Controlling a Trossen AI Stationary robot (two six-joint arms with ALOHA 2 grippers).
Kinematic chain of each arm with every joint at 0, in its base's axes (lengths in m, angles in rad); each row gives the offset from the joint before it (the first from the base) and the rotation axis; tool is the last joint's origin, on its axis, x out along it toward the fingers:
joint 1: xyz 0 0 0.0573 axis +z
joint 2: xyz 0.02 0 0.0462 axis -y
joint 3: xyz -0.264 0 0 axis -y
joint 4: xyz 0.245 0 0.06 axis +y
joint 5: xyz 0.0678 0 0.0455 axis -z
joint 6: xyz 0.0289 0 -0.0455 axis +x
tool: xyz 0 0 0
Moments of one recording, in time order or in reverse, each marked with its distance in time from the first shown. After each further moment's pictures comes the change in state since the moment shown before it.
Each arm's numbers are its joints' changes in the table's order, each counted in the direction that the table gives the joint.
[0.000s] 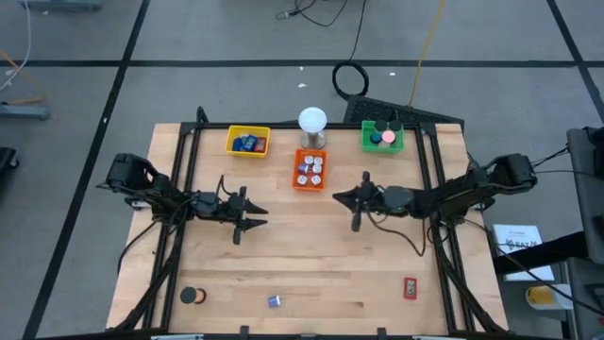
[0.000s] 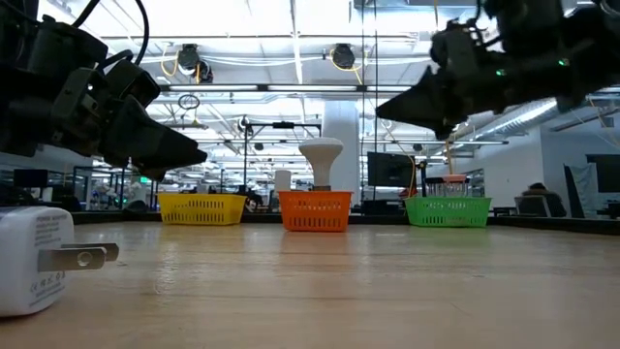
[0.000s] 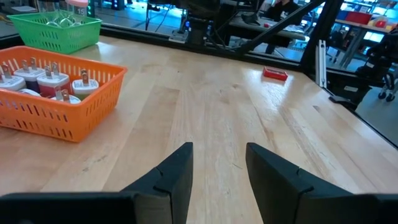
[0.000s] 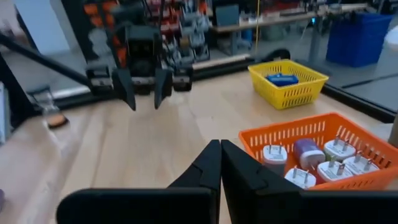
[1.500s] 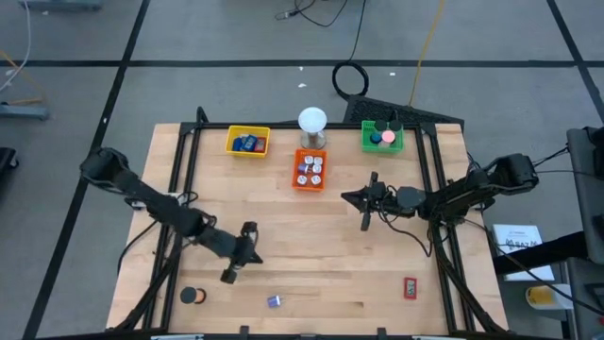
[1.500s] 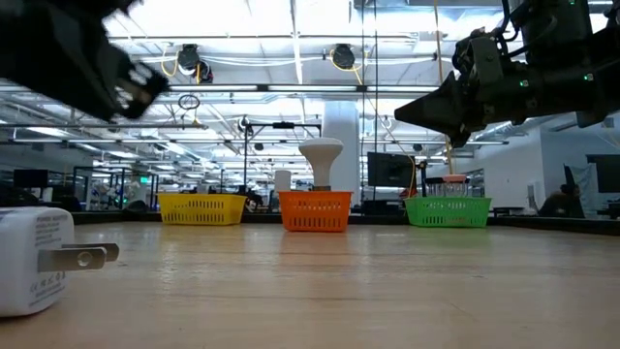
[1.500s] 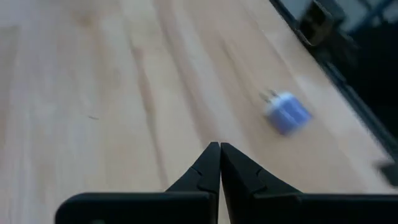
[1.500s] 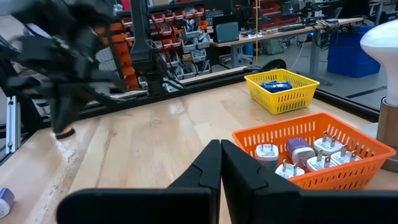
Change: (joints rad) left arm -0.425 0.292 0.543 1.360 -0.053 0.025; right arm 0.000 0.011 -0.132 -0.196 -0.001 0.001
